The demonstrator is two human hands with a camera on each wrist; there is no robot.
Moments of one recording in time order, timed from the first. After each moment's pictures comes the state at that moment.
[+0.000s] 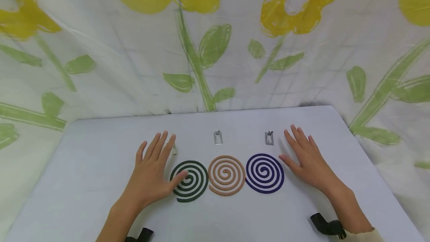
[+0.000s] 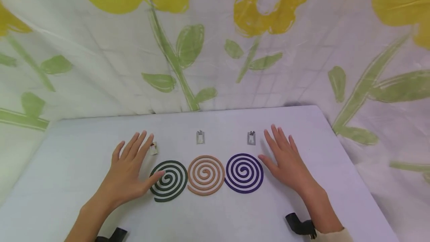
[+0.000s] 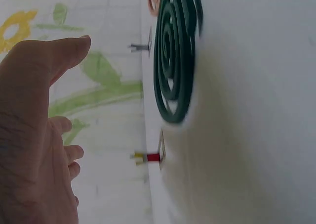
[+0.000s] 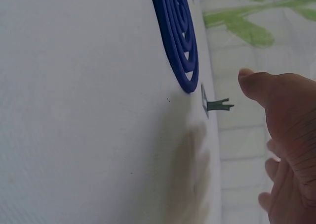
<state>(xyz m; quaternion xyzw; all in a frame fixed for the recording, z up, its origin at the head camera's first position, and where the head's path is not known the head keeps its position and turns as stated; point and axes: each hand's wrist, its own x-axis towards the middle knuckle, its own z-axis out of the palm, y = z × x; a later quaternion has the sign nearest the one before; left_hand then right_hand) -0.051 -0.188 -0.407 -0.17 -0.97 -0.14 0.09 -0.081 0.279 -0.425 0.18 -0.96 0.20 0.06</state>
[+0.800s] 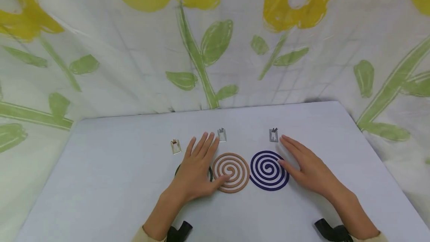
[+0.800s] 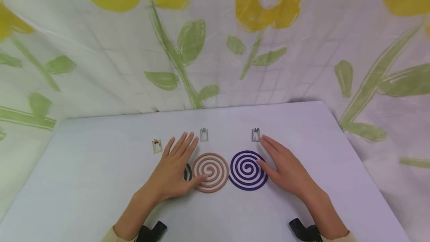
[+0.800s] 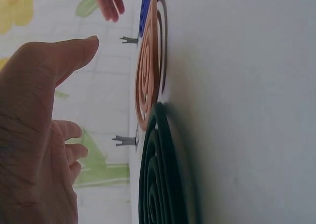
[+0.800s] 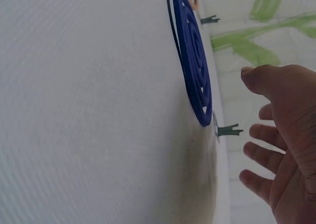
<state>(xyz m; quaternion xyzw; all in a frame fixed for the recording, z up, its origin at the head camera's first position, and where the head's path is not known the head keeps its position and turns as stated) -0.063 -0.103 -0.416 -0.25 -0.95 -0.17 0.03 -0.067 0.260 -0.427 0.21 -0.96 0.20 0.06</state>
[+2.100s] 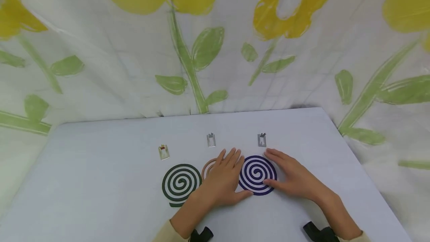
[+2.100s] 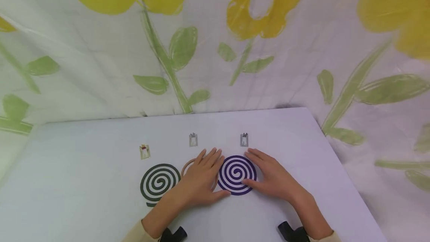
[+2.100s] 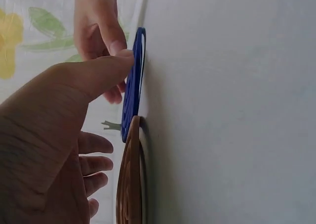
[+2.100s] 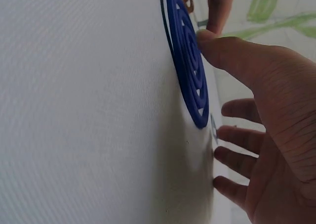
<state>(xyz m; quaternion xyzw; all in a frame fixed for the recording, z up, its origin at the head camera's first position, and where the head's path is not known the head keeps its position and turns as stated) -0.070 -0.008 -0.430 -0.34 -0.93 -0.08 -0.04 -0.065 0.268 -0.430 0.22 -0.95 0.22 -0.03</state>
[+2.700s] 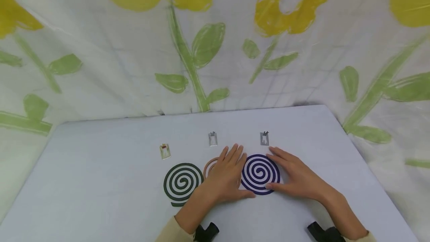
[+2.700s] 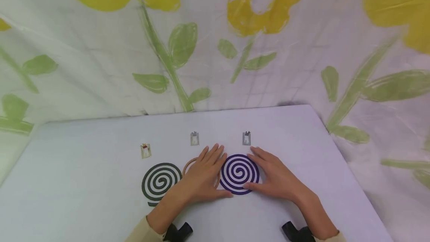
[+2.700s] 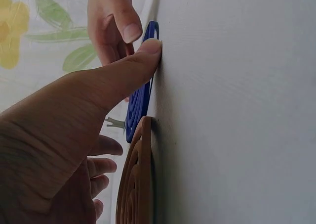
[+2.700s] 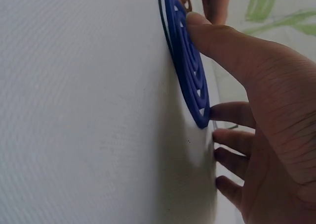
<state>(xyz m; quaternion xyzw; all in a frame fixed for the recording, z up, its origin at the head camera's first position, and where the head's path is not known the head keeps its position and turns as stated) -0.075 -0.007 -0.429 -0.34 -0.94 -0.07 -0.05 -0.064 0.266 -0.433 0.24 -0.95 0.22 -0.03</state>
